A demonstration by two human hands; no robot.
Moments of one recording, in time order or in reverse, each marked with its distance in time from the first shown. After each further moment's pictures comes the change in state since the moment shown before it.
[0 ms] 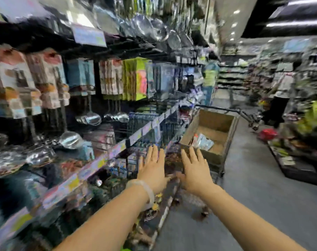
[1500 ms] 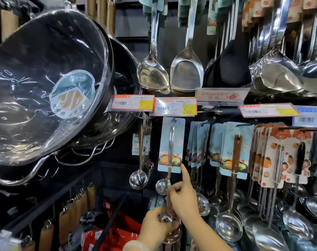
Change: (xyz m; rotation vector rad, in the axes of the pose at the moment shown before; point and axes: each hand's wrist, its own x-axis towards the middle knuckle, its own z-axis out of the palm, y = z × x) left_hand -0.591 -0.331 -0.114 -0.887 1.034 -0.996; right_hand -0.356 -0.619 -0.064 1.252 -0.430 -1.039
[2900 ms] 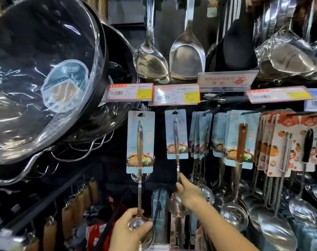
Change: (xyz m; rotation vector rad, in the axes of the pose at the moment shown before) left_hand -0.027 -0.035 -0.055 0.016 0.227 0.048; right_hand 0.034 0.052 0.003 -0.383 -0.299 0.308
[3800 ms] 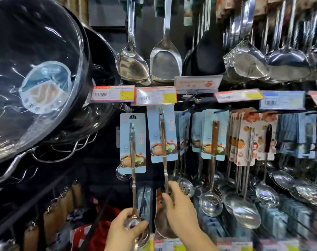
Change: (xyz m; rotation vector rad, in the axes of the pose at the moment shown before) left_hand -0.013 -0.003 0.018 -0.056 -0.038 -0.003; right_hand -0.115 -0.006 -0.004 0.080 0.264 -0.239
